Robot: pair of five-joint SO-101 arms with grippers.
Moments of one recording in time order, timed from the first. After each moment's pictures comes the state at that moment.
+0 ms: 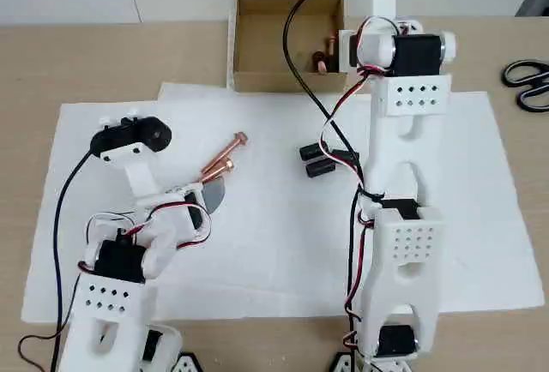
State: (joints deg) left arm 5.9 -56.5 59.2 60.4 28.7; right arm -6.4 39.4 -81.2 97.2 -0.3
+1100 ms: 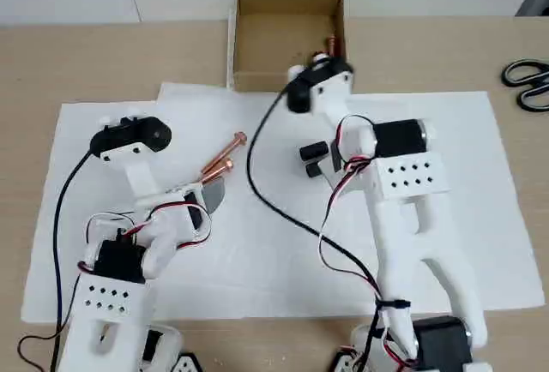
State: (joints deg) left arm 5.9 -56.5 59.2 60.4 28.7; right arm -12.5 -15.4 11.3 82.7 24.6
